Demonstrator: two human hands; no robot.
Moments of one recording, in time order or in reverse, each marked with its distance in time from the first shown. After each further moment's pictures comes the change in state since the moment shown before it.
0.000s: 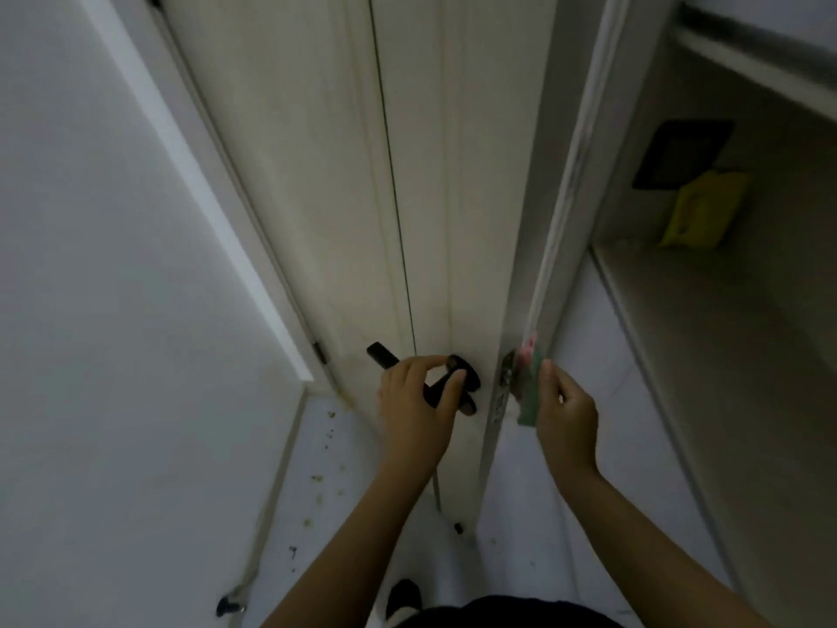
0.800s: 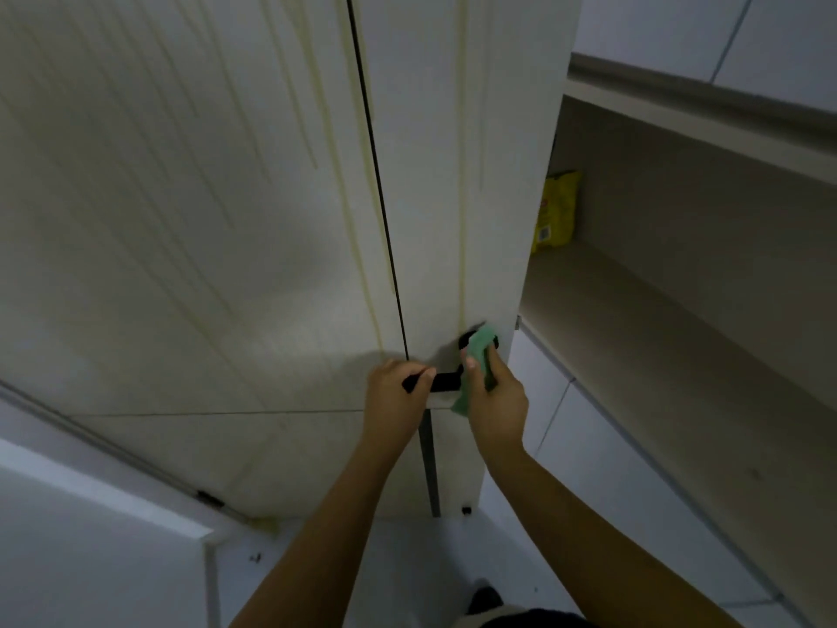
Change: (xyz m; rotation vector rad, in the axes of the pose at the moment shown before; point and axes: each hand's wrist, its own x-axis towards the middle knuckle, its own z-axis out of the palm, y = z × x) left_hand 0.215 -0.010 0.123 -0.086 -0.569 0.356; right_hand 0.147 -0.006 0.084 -0.062 0.451 0.107
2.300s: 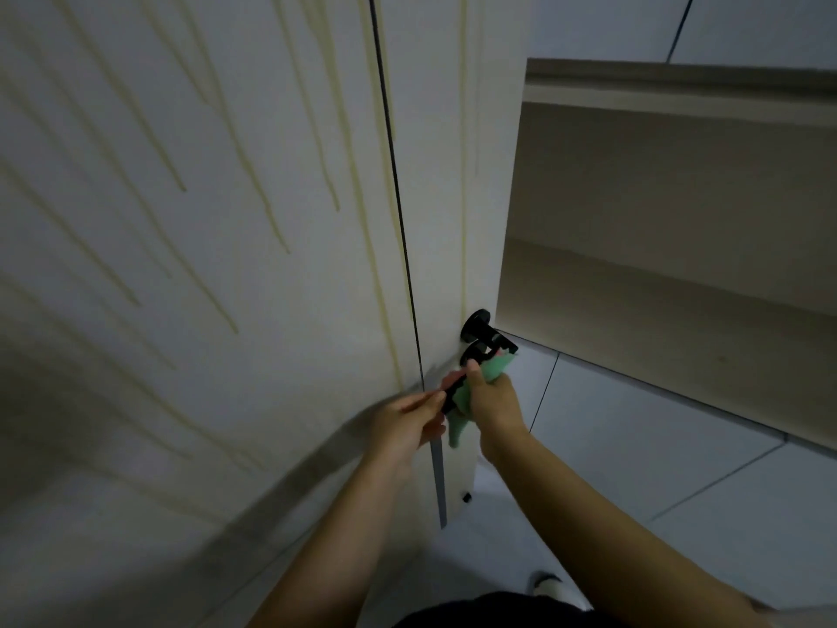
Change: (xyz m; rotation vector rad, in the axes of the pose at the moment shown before) left_hand 0.128 -0.079 -0.026 -0.726 -0.716 -0.589; right_hand 0.061 -0.032 0.123 0.362 0.401 0.587
